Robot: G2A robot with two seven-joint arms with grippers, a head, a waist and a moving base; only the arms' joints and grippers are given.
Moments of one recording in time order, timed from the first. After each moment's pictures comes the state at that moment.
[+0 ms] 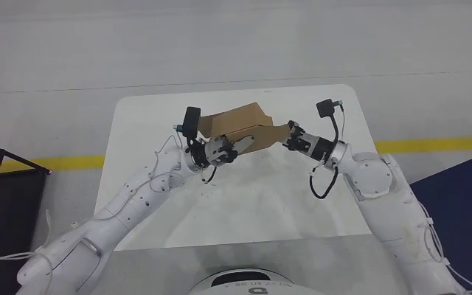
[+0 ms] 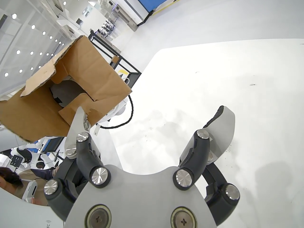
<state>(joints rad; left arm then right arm) 0.90 -1.13 -0.61 -1.24 0.93 -1.01 0.81 -1.39 -1.04 1.35 -1.76 -0.12 -0.35 0.64</state>
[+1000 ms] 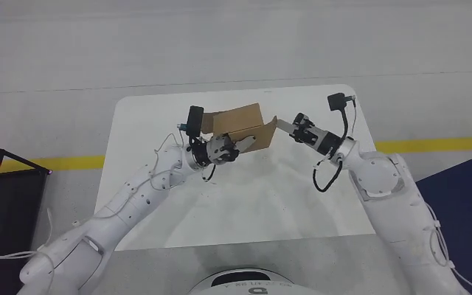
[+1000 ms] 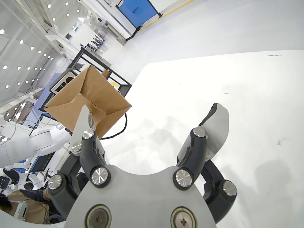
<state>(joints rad) 0.89 -1.15 -0.61 -1.20 0.96 -1.01 0.78 -1.39 -1.04 1.37 -1.80 -0.17 -0.26 0.60</state>
